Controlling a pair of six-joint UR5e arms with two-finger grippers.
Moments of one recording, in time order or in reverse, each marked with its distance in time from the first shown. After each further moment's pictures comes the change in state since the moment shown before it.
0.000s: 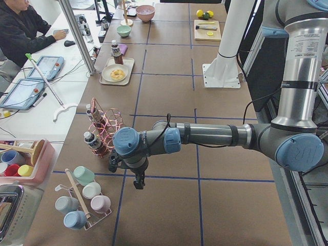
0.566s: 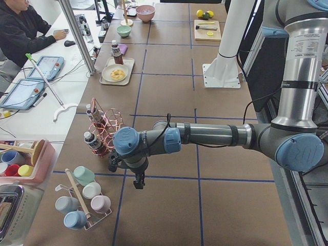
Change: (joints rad) left arm 0.000 -0.001 0.000 -0.001 0.000 0.001; right arm 0.001 0.021 -0.001 0.001 0.000 0.003
